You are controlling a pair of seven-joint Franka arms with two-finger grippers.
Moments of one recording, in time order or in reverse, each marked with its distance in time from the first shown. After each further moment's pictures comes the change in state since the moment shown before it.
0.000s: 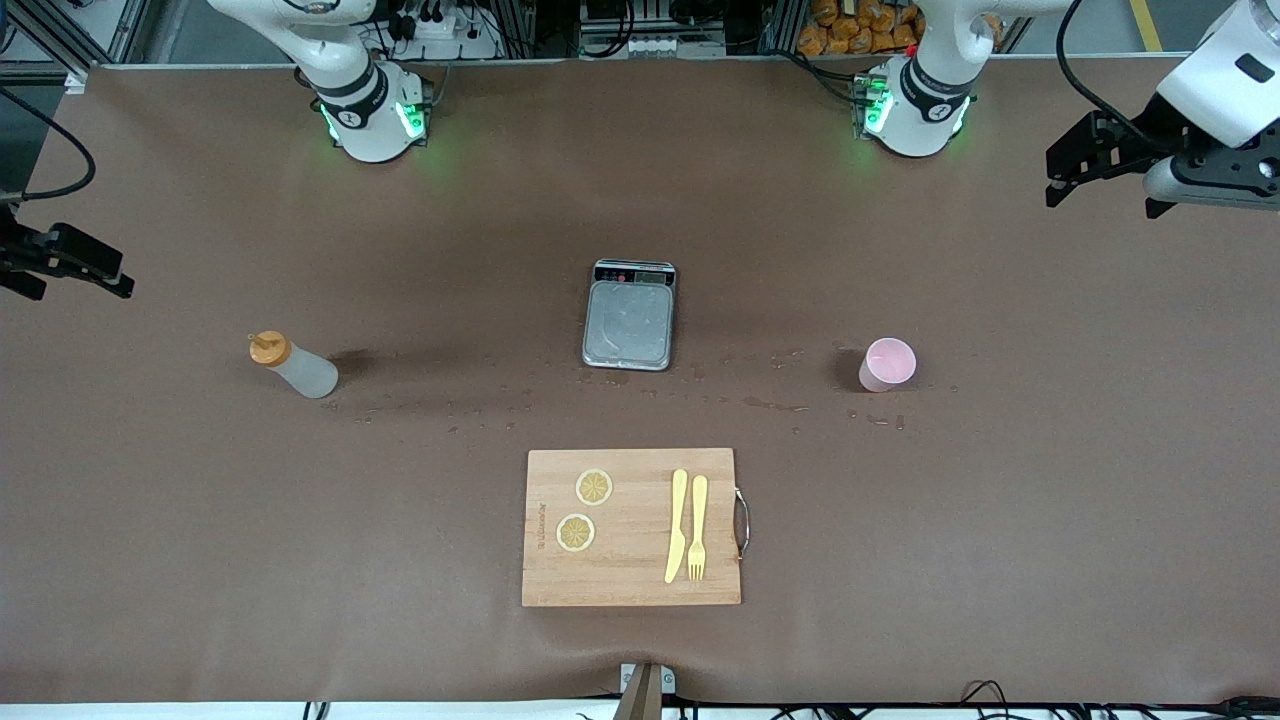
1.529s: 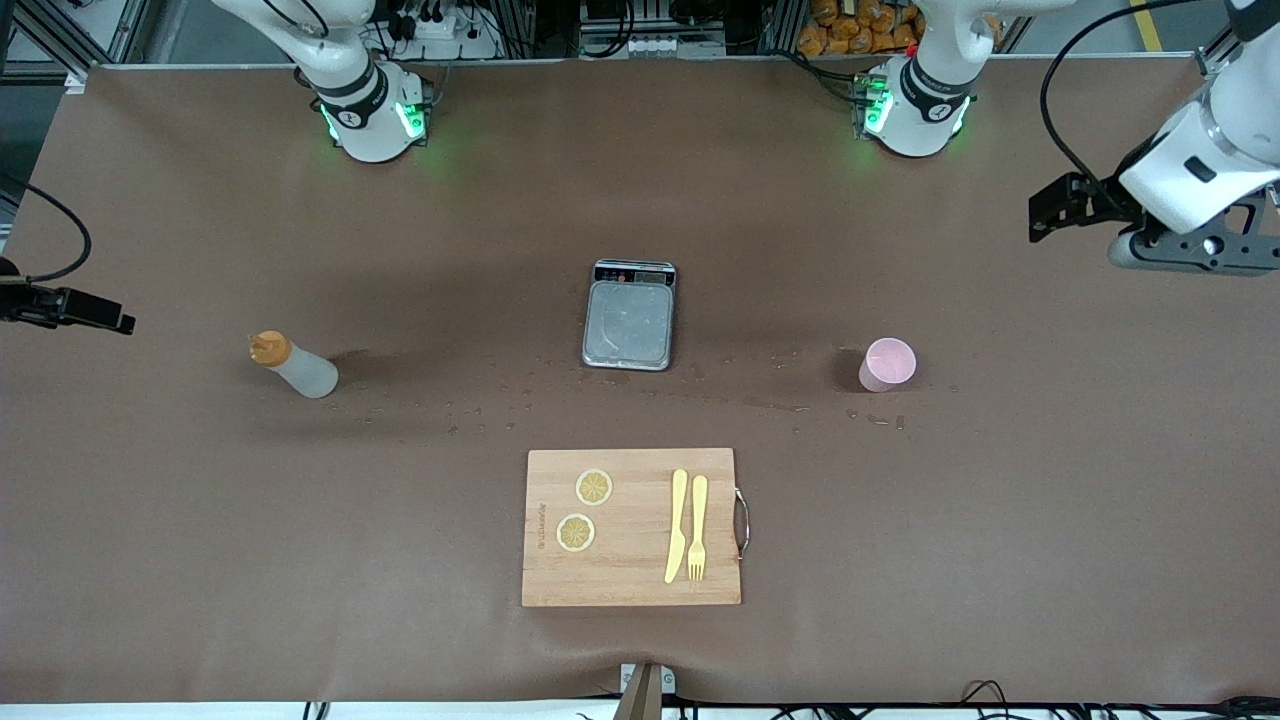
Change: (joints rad) left arm 0.027 0.027 0.020 -0.159 0.000 0.084 0.000; right arm -0.106 0.151 -0.016 -0.009 -0.001 0.001 0.002
